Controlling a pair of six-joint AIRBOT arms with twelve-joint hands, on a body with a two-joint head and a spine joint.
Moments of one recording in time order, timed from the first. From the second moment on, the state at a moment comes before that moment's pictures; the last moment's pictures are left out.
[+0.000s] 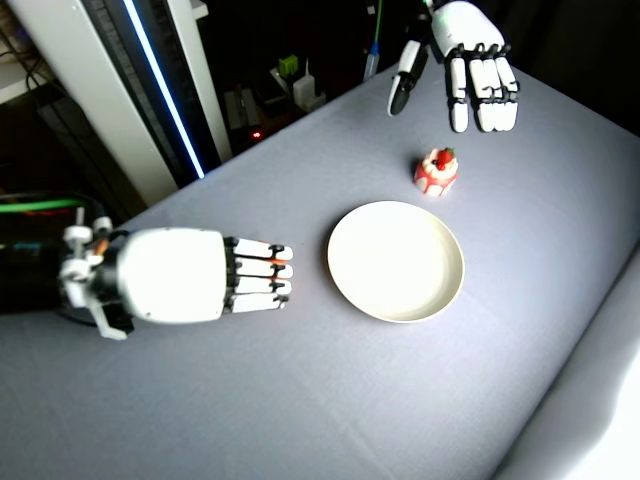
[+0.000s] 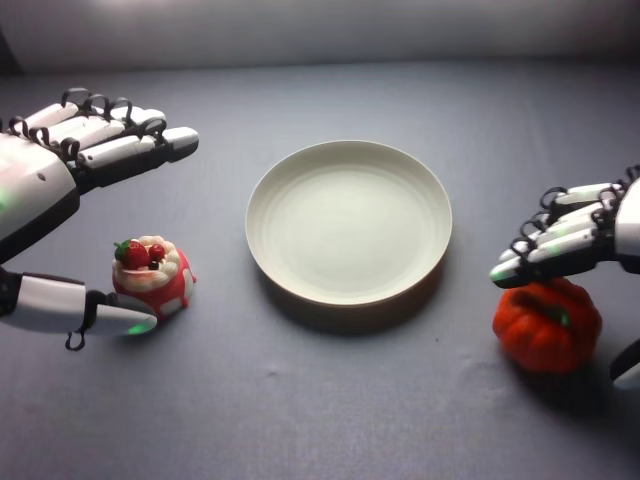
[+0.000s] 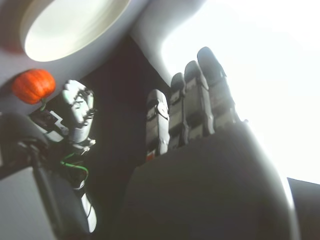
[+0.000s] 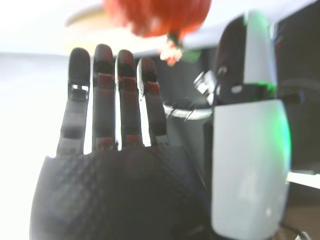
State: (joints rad) left arm 0.96 -0.79 1.03 -0.08 -1.07 0.74; right arm -0.69 -0.99 1.31 -0.83 0.75 -0.04
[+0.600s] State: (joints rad) left arm 0.97 -0.81 1.03 -0.10 -1.08 0.73; right arm -0.68 -1.03 1.32 -0.90 0.69 -0.04
